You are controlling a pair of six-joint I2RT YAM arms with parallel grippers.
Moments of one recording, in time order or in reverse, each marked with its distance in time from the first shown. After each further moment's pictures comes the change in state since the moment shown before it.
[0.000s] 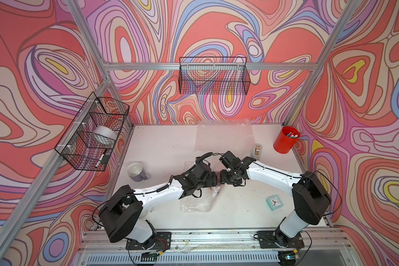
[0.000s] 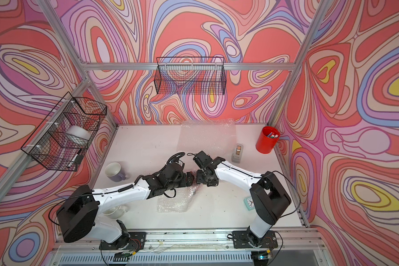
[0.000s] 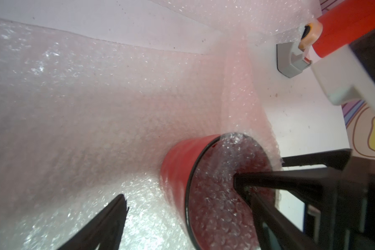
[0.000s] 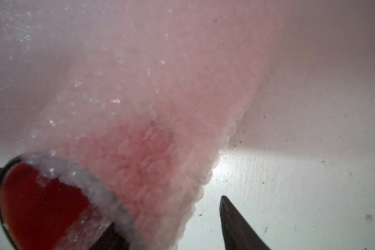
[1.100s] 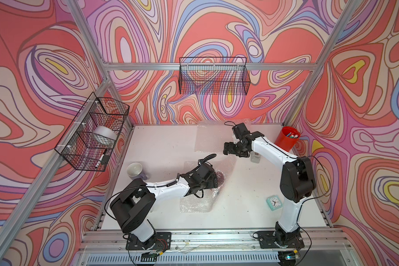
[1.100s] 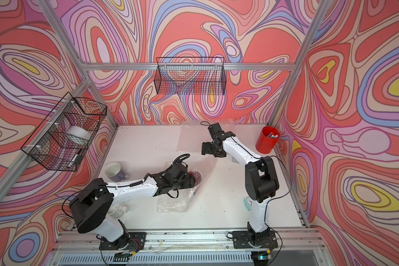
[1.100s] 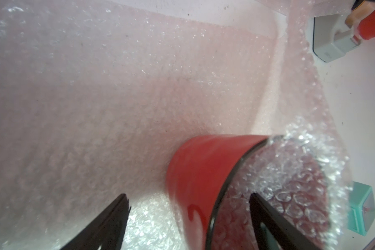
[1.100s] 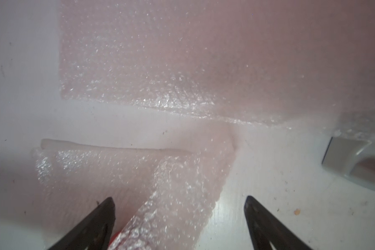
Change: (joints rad) left arm 0.000 0.129 0.046 -0.029 0.014 -0.024; right arm -0.324 0.317 0.513 -0.094 -0.058 -0.296
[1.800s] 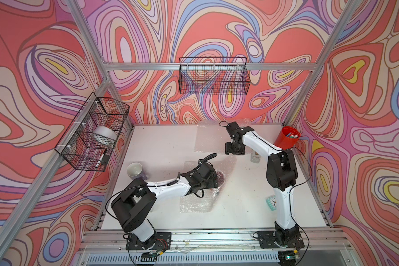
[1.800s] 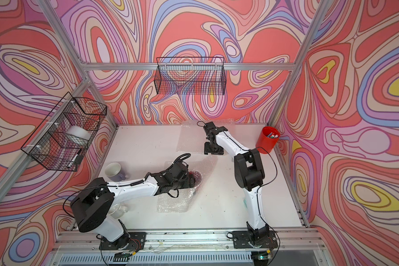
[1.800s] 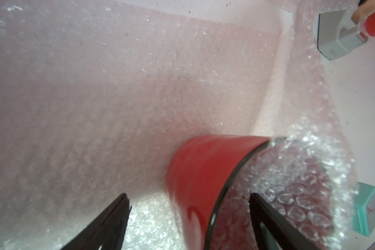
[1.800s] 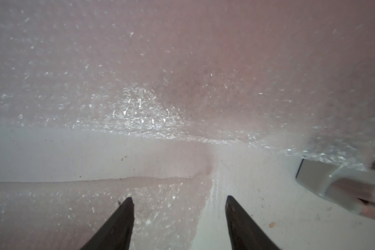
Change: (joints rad) left arm 0.000 0.008 0.014 -0.022 0.000 0.002; right arm -0.001 0.214 0.230 -0.182 0.141 -0.001
